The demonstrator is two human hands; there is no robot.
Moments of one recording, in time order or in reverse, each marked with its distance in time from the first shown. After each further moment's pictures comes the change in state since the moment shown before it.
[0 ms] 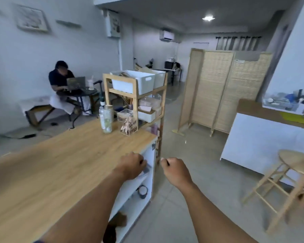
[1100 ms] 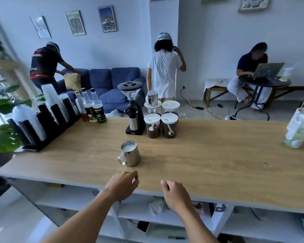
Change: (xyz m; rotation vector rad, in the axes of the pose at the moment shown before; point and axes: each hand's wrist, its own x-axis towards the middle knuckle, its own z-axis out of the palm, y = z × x) left_hand -0.402 -0.228 -0.005 0.084 0.121 -1.079; right_hand -0.138 -0.235 0.295 0.123 -0.880 -0.785
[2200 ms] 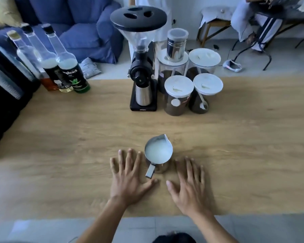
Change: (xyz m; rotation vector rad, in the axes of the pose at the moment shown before) left_hand 0.151 -0.201 0.128 0.114 -0.059 -0.036; right_hand 0.175 -0.006 0.184 -0.512 0.104 0.127
